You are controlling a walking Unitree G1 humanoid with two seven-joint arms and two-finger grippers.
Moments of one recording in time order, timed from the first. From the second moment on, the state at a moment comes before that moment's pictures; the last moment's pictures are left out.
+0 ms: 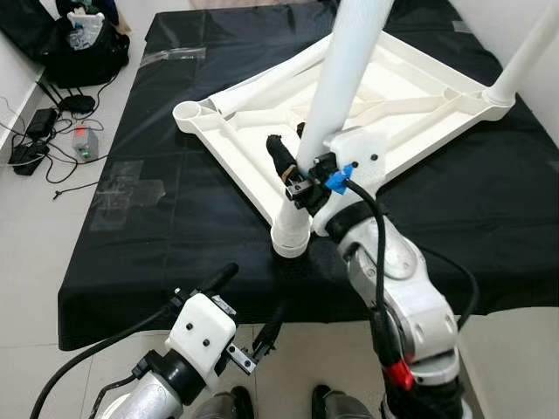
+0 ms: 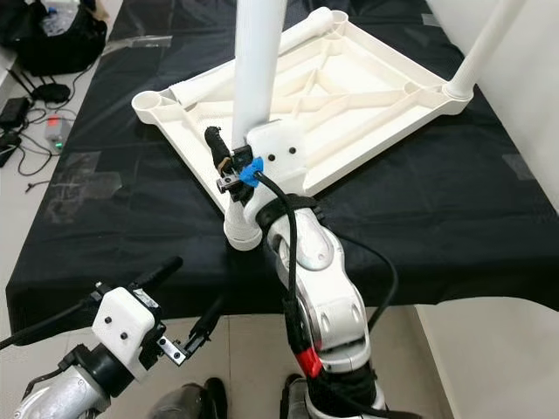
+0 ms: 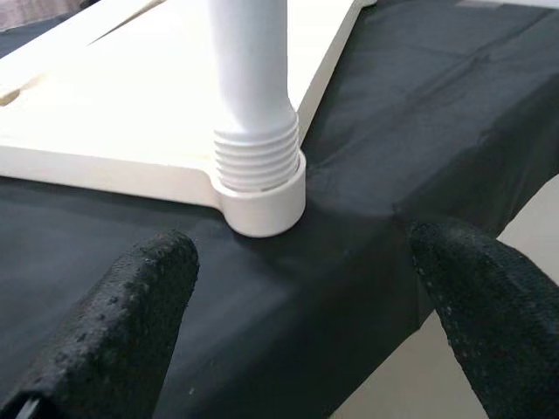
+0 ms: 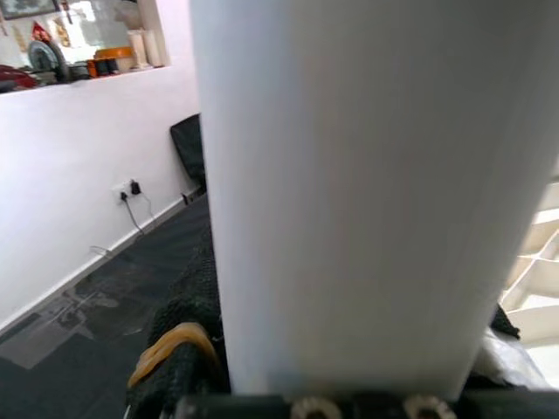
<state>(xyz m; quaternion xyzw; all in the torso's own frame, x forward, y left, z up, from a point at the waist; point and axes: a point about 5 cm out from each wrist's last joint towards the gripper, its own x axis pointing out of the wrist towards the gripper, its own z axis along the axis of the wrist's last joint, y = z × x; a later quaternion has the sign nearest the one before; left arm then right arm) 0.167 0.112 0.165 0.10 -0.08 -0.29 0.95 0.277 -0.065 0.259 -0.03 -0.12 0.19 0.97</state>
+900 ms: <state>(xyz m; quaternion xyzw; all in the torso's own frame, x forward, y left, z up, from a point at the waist) 0.234 0.138 0.307 0.11 -0.34 -0.21 0.91 0.301 -0.061 0.270 -0.04 -0.13 0.19 0.97</state>
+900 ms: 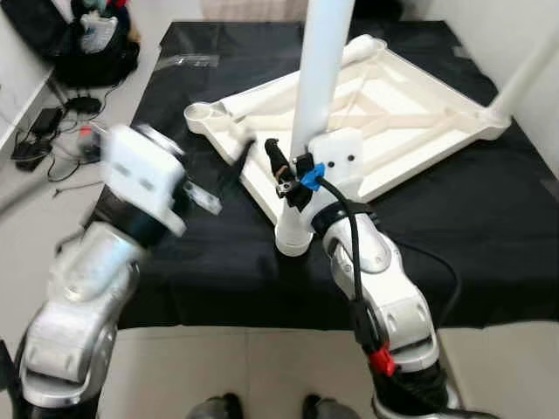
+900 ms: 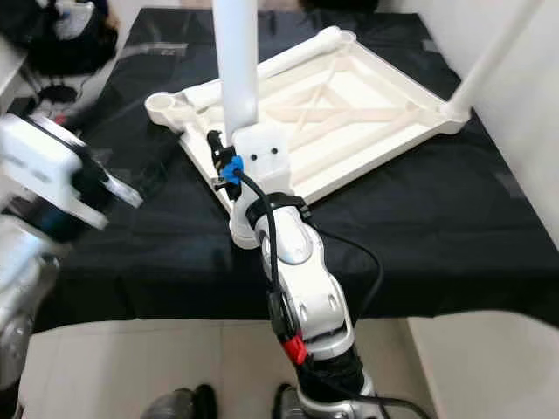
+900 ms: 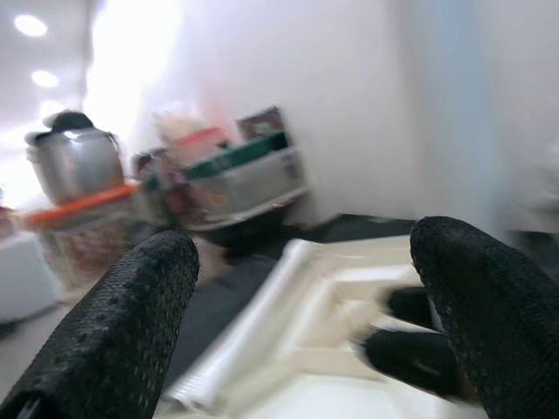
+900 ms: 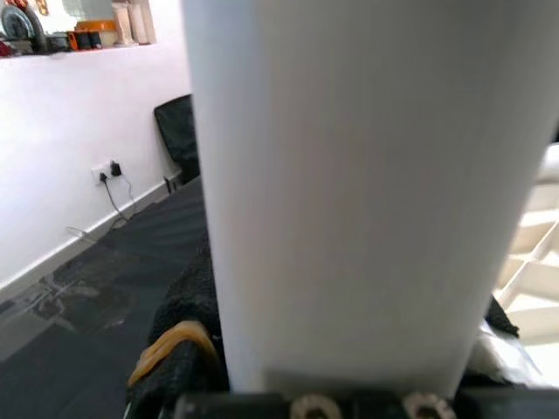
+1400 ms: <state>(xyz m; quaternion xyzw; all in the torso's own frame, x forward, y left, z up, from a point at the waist) 0.233 0.098 0.251 0.06 -0.24 -0.27 0.93 0.343 -0.126 0.316 -0.06 -0.17 0.12 0.98</state>
